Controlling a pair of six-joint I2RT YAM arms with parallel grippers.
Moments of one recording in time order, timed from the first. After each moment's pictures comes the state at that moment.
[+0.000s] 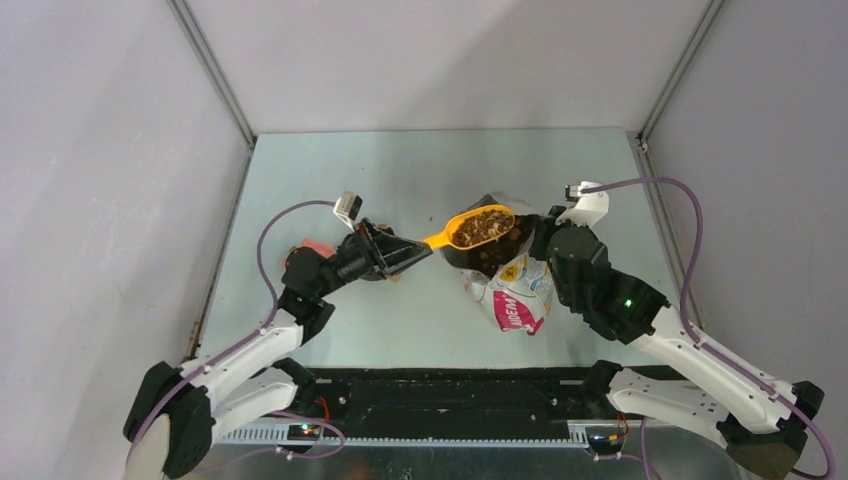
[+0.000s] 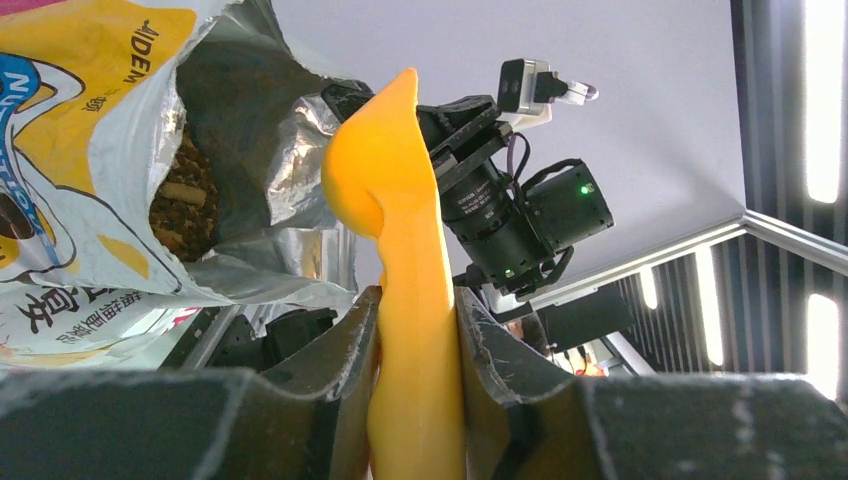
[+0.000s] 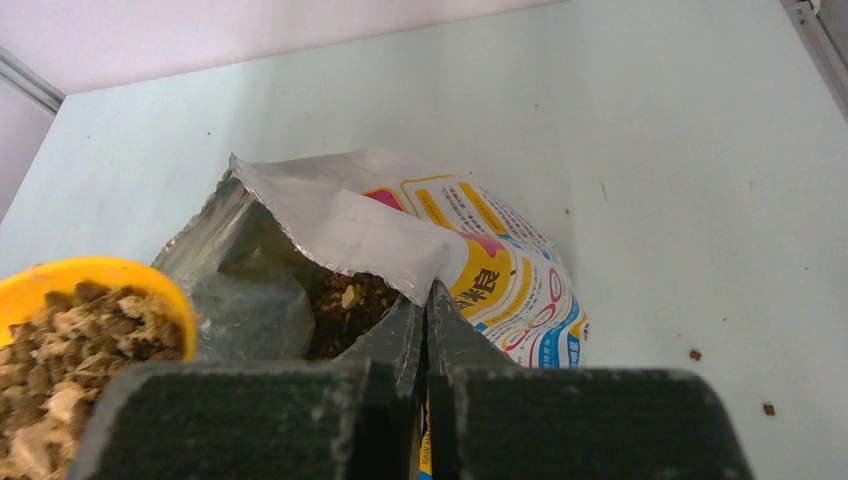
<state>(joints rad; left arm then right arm) -0.56 0.97 0.44 0.83 0.56 -1.46 0.89 0.85 0.95 -0.38 0.79 0.44</state>
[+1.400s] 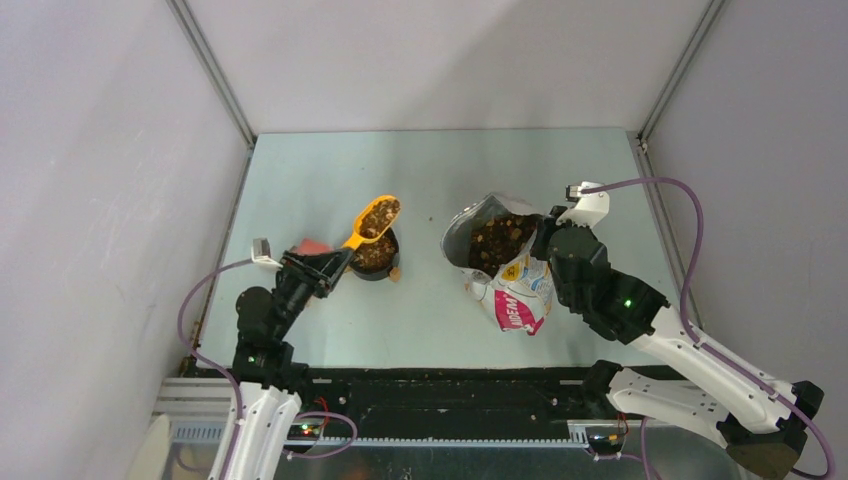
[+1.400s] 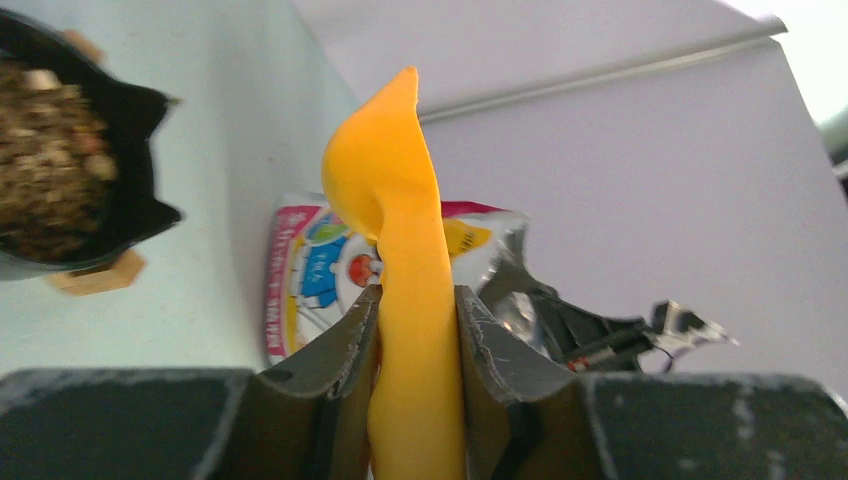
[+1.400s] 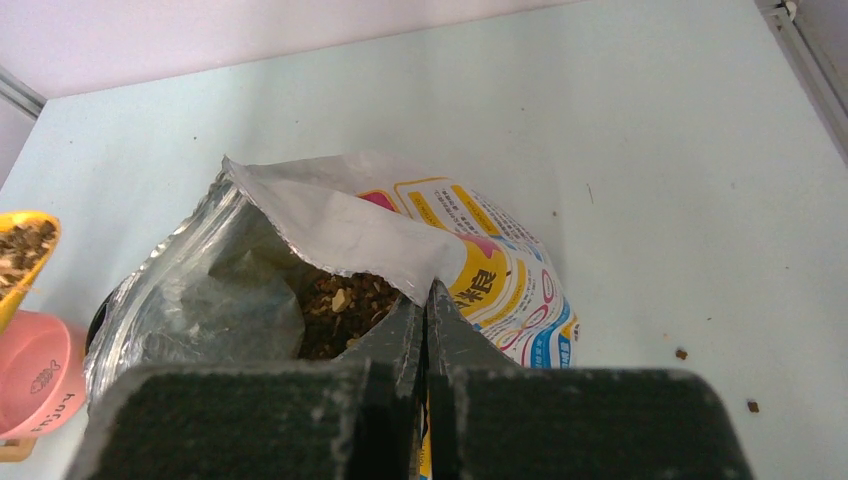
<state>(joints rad) -0.08 0.30 0.26 0.10 0.40 -1.35 0.89 0.85 0.95 -0.38 0.82 0.43</state>
